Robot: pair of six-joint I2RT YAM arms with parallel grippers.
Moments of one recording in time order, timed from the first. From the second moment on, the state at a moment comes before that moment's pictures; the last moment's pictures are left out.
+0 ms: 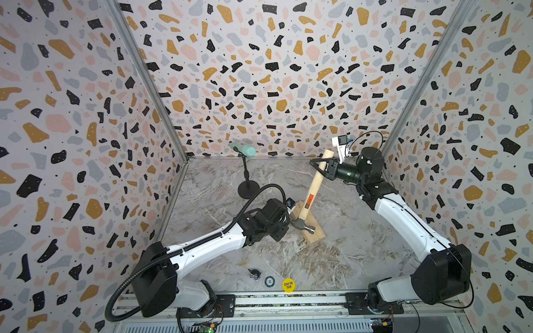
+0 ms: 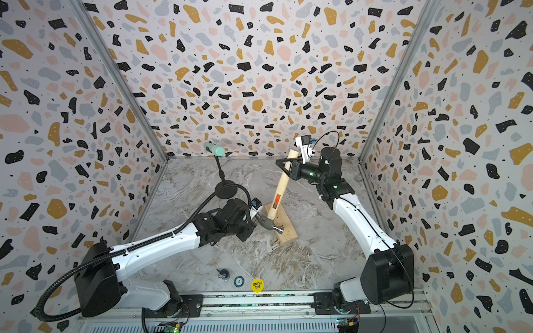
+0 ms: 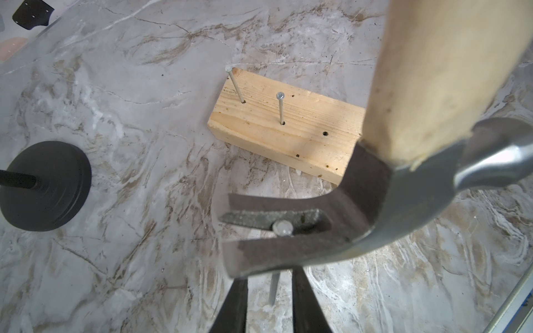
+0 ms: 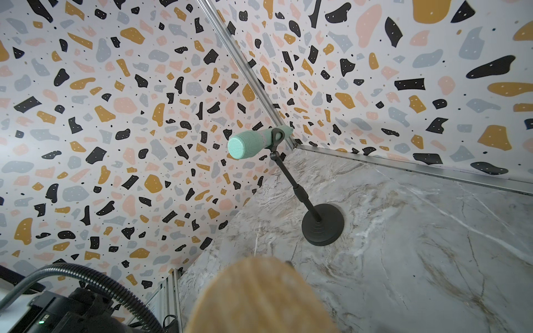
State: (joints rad) left arm -0.88 1.38 0.99 -0.48 -0.10 -0.02; right arm 0.30 1.40 1.23 0.08 -0.80 0.50
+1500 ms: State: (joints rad) left arm -0.88 1.38 0.99 -0.48 -0.11 -0.01; right arm 0.32 1.40 1.23 0.08 -0.80 0.50
